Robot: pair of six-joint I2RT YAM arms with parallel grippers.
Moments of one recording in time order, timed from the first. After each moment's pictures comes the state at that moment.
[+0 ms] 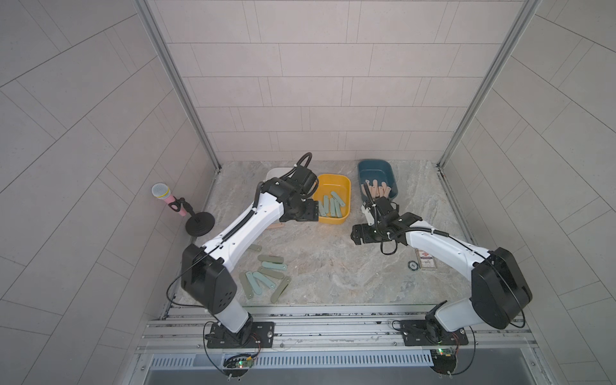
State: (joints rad) left arm -0.55 1.56 1.47 -1.13 -0.06 -0.55; right arm 0.52 1.46 0.98 -0.57 -0.07 0.38
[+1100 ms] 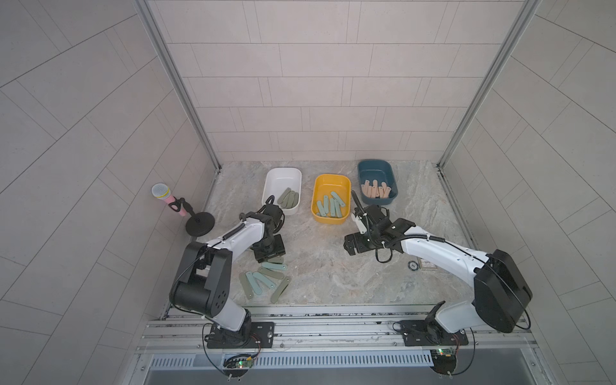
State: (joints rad) left arm -0.26 1.56 0.92 -0.89 0.03 -0.63; right arm 0.62 1.46 0.98 -0.58 -0.06 0.37
